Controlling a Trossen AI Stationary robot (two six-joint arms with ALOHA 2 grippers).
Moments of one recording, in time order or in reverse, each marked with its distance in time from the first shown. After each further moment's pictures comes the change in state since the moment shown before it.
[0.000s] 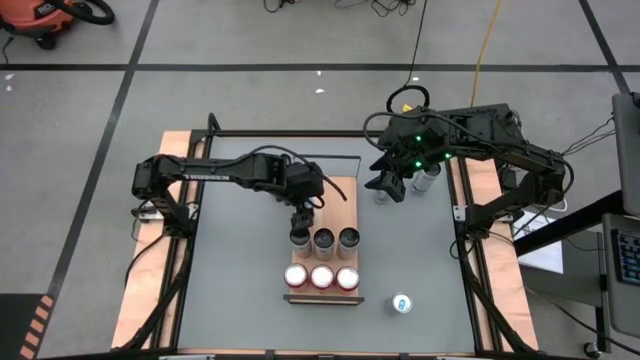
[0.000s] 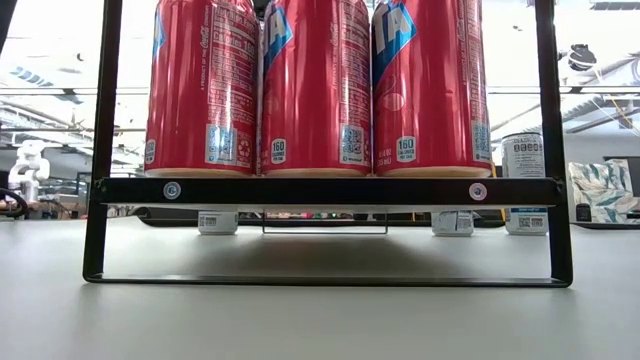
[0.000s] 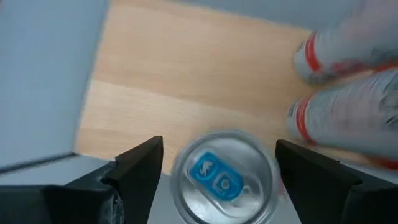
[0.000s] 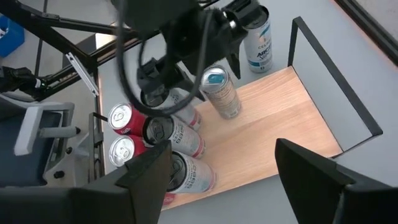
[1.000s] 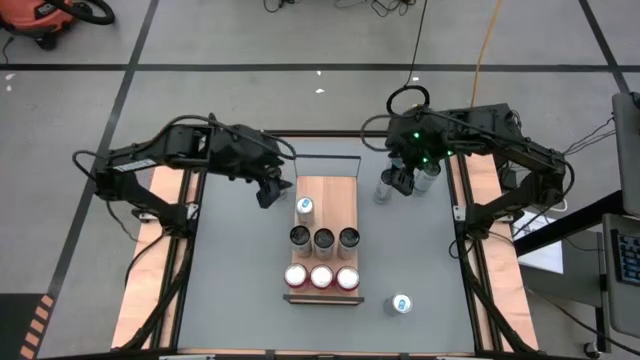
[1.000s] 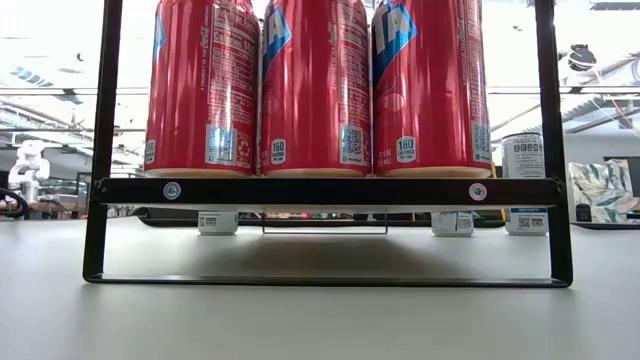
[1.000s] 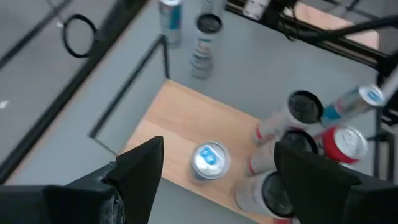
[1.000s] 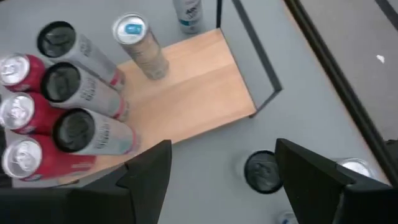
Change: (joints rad) left arm -0.031 -0.286 0.237 -0.176 -0.111 -0.221; right arm -0.057 -0.004 0.001 -0.211 0.179 -0.171
